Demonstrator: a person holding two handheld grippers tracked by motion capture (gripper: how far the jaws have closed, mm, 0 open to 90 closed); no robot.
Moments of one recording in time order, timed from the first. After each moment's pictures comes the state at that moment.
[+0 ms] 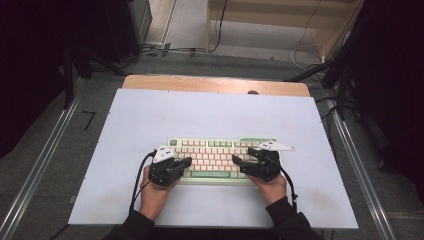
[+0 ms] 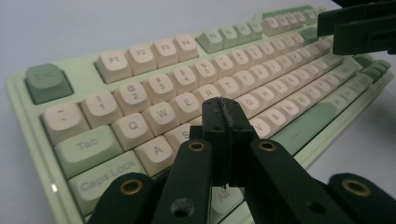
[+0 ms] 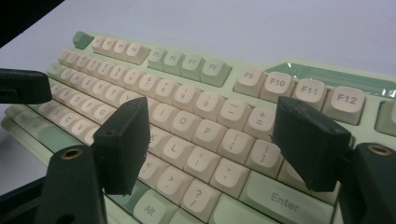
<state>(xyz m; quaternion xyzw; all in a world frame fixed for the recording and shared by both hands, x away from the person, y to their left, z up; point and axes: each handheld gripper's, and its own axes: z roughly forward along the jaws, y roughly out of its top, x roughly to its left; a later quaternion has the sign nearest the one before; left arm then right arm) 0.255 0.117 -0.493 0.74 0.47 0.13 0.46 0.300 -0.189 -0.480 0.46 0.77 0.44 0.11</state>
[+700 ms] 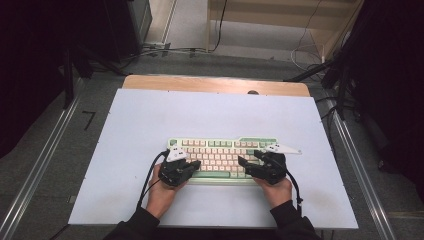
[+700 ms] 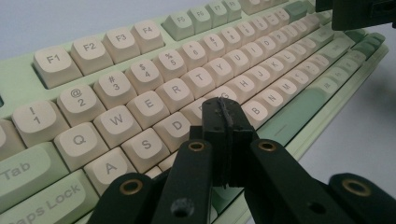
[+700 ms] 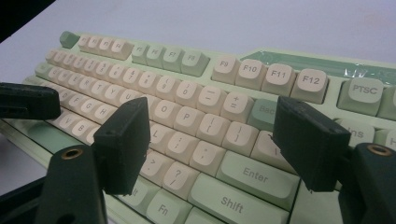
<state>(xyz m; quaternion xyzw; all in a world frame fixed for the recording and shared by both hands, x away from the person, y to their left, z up) 0.261 0.097 -0.496 0.77 0.44 0.11 0.44 0.294 -0.204 -0.482 0.47 0.76 0.44 0.11</state>
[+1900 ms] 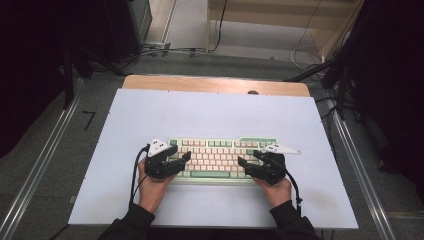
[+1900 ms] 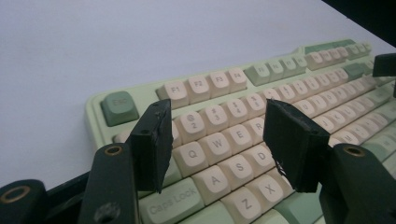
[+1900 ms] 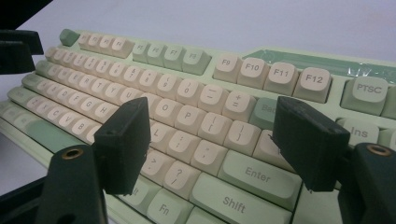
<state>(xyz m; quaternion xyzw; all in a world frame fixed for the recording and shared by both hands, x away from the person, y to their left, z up) 0.267 0.133 -0.488 0.69 0.51 0.18 0.47 0.294 -0.202 -0.482 0.47 0.76 0.44 0.11</state>
